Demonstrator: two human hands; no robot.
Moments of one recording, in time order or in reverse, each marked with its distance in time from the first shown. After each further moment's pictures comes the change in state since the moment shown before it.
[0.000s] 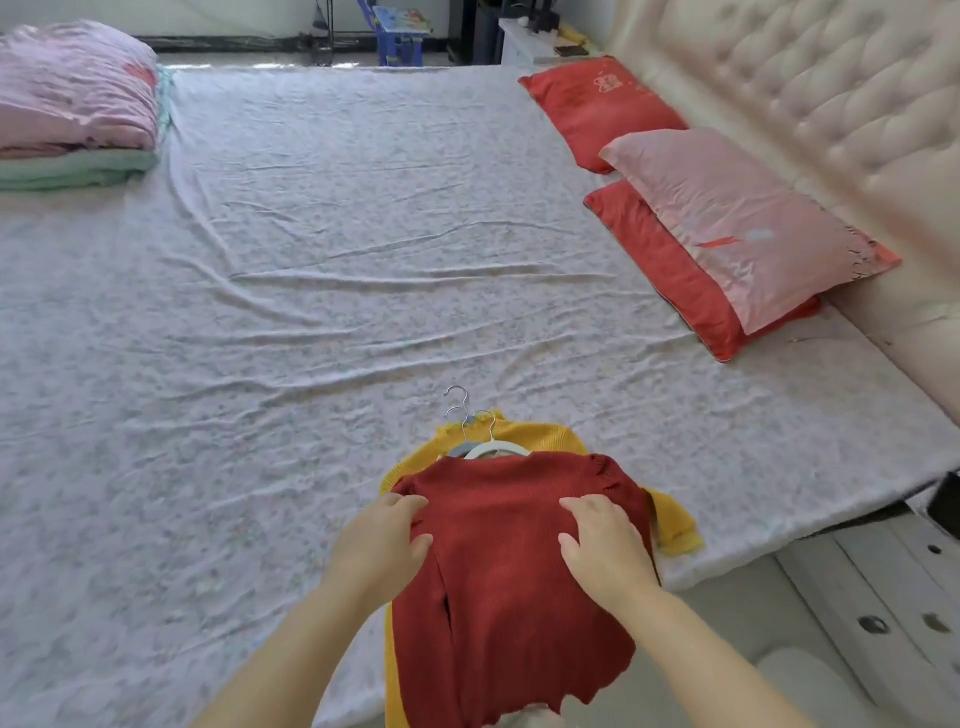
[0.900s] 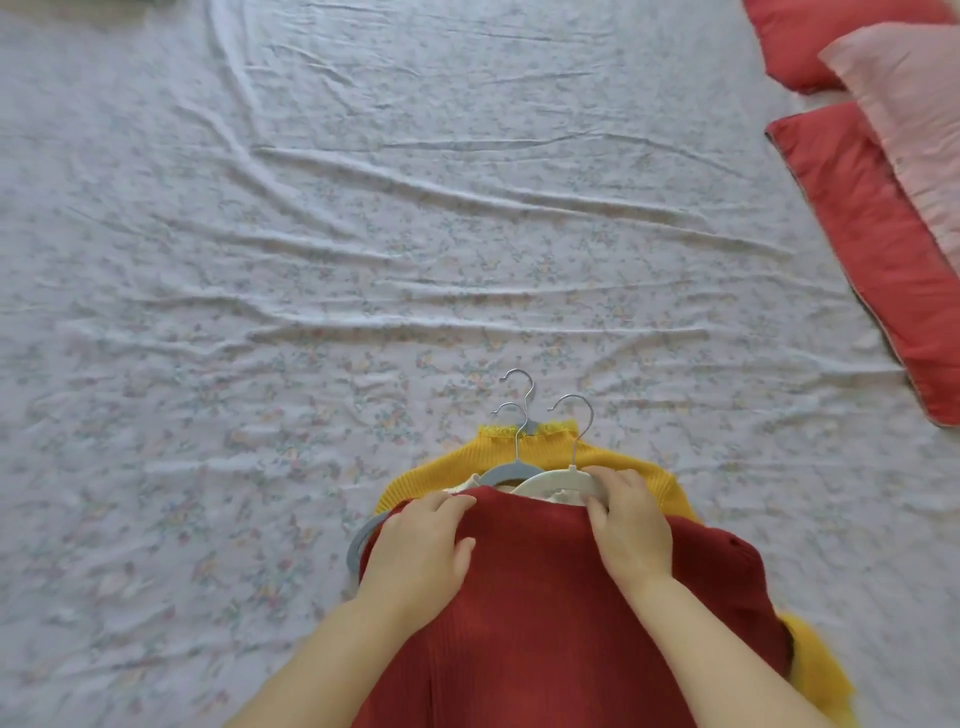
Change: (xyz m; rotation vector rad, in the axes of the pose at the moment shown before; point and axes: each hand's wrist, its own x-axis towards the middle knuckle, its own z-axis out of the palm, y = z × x) left_hand 0.176 -0.059 0.126 -0.160 0.116 -0.056; right_hand 0.254 0.029 0.140 0.161 0.115 -0.075
